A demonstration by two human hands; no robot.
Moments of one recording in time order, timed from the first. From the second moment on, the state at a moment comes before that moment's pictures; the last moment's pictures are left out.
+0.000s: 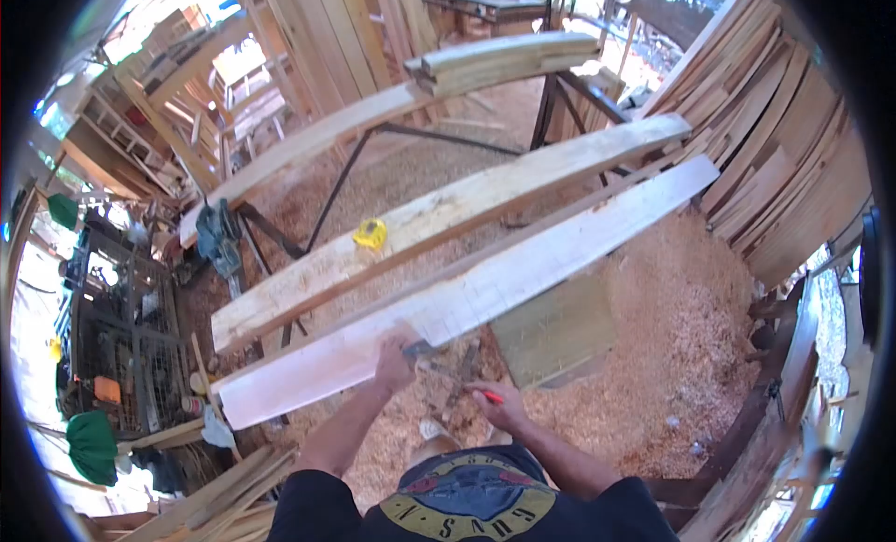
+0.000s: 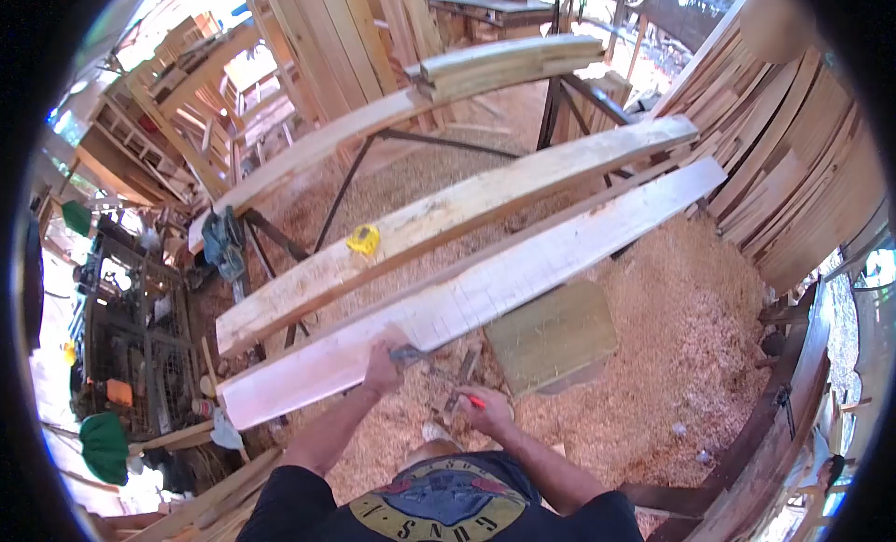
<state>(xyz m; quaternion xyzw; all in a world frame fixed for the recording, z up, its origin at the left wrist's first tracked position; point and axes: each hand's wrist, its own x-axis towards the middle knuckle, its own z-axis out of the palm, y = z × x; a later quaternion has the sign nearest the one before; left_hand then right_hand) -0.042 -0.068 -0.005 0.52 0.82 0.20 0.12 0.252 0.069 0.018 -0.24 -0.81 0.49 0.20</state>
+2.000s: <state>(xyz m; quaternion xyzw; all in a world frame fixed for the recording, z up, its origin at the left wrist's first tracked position) -0.029 -0.109 0.049 0.58 0.79 0.17 0.13 0.313 0.082 -0.030 -0.44 -0.68 0.58 0.09</state>
